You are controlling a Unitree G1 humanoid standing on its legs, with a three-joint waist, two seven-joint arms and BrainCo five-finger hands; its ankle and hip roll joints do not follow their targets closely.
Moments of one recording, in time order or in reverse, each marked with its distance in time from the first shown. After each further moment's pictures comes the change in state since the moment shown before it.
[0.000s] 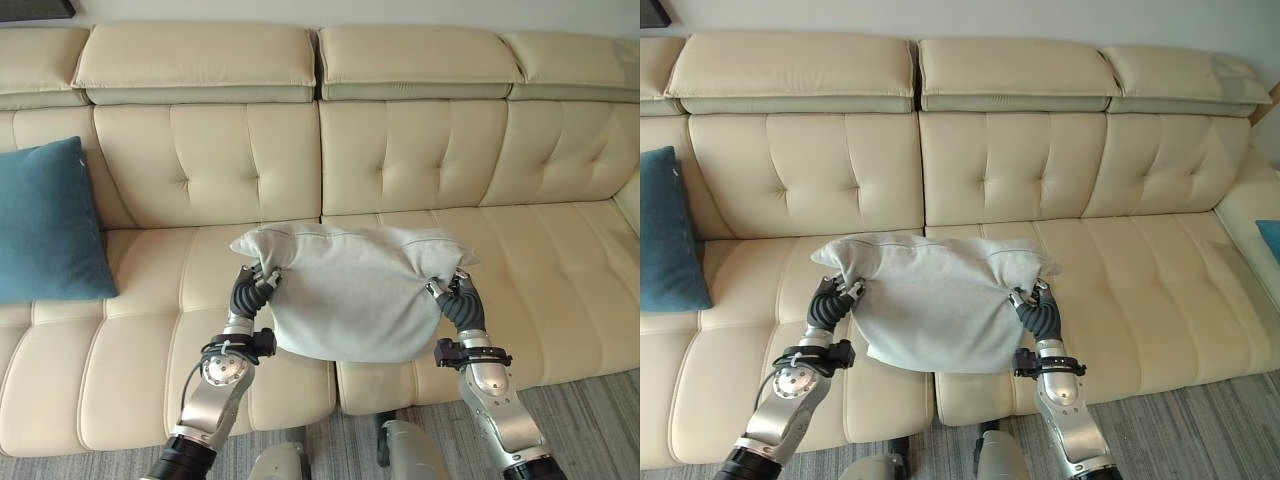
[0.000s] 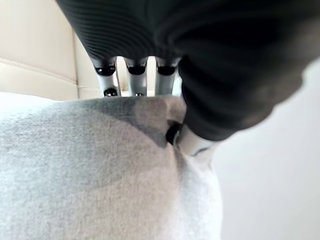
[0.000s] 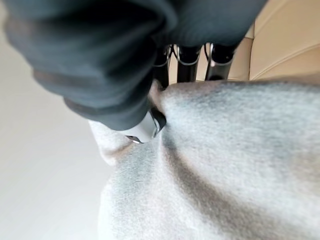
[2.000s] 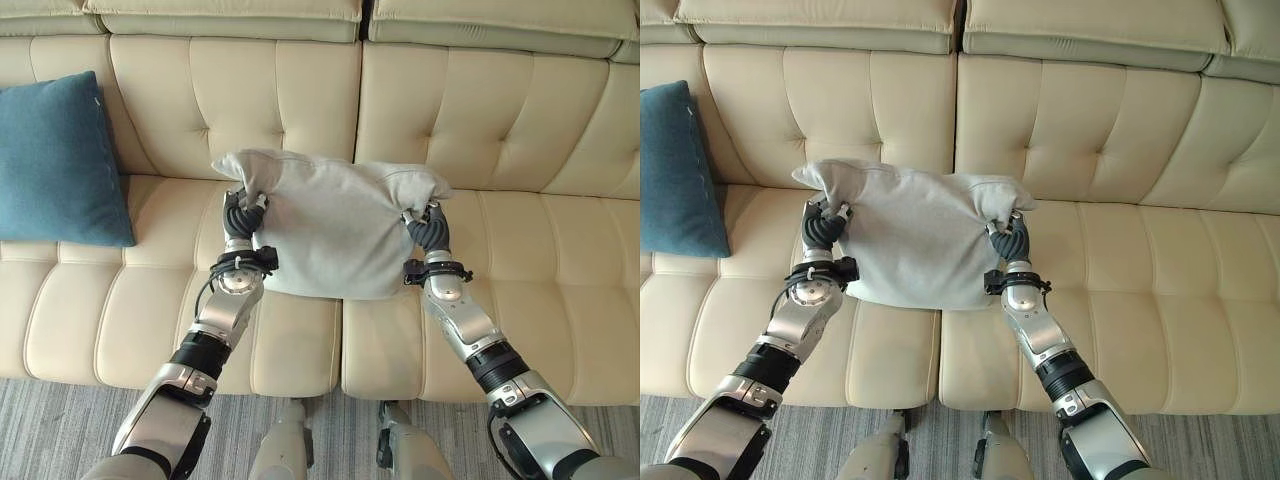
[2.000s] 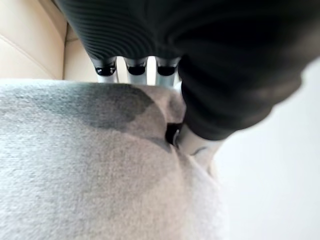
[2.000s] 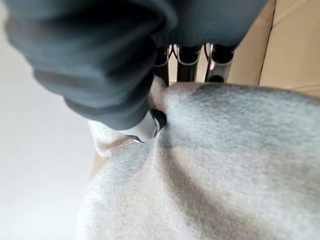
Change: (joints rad) left arm -0.527 0.052 -0.086 0.417 -0.039 -0.004 0.267; right arm -0.601 -0.003 0.196 0.471 0.083 0.058 -0.210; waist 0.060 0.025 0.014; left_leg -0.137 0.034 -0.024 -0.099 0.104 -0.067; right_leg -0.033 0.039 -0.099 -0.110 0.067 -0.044
